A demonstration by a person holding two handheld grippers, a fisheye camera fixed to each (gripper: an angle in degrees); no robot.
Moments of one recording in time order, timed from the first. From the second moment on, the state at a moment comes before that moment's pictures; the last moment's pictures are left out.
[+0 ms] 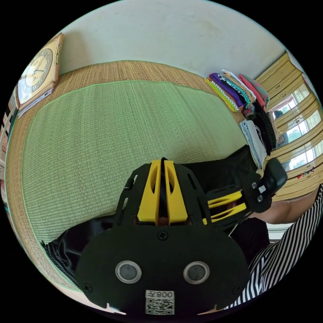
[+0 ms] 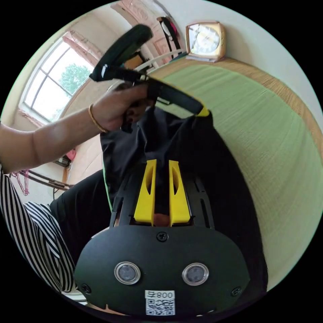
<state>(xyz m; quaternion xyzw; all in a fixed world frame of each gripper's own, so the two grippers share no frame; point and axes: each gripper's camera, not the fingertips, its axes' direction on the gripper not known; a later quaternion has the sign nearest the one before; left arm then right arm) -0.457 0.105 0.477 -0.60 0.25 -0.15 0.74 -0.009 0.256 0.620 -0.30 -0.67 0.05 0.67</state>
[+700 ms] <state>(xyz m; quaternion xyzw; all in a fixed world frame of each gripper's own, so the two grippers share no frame) -0.477 0.068 0.389 -0.51 0.30 -0.17 0.78 0.083 0.263 0.683 -0.24 -0.65 0.21 0.69</state>
